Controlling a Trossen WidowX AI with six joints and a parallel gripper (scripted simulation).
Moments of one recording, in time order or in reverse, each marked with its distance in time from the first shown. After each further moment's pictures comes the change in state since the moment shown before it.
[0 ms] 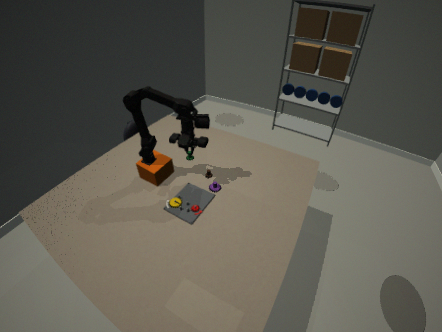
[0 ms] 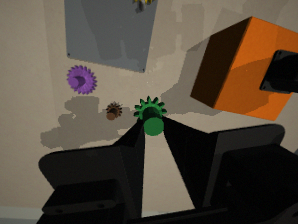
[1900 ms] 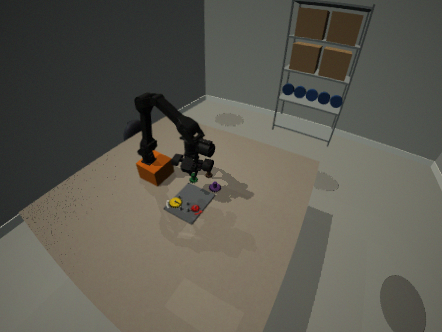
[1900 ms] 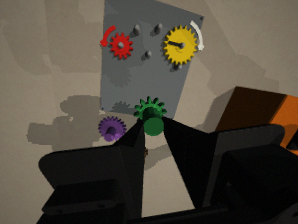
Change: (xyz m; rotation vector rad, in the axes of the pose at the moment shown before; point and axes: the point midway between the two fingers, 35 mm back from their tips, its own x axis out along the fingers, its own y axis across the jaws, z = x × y) arm 0.036 0.056 0.116 0.004 -0.018 -0.003
